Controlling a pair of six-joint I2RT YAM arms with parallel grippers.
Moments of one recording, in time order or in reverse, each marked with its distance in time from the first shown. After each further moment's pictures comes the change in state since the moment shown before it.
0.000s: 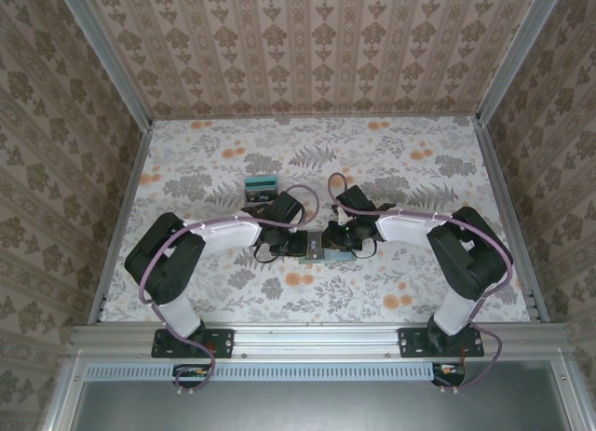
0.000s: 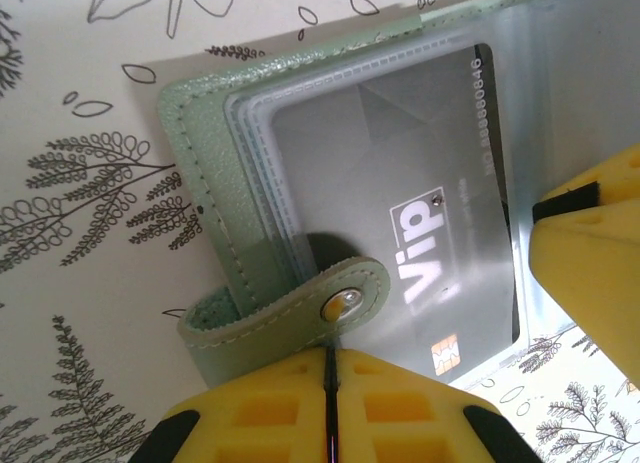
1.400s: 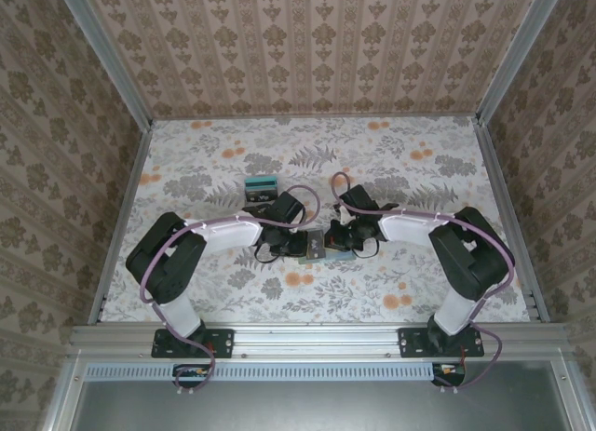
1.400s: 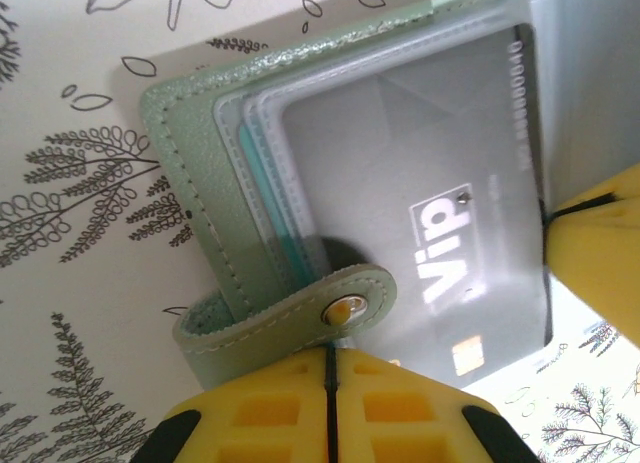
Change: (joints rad) left arm -0.004 0.007 0.008 -0.014 -0.007 0.000; right arm -0.032 -0.021 -0.021 0.012 -0.048 0.018
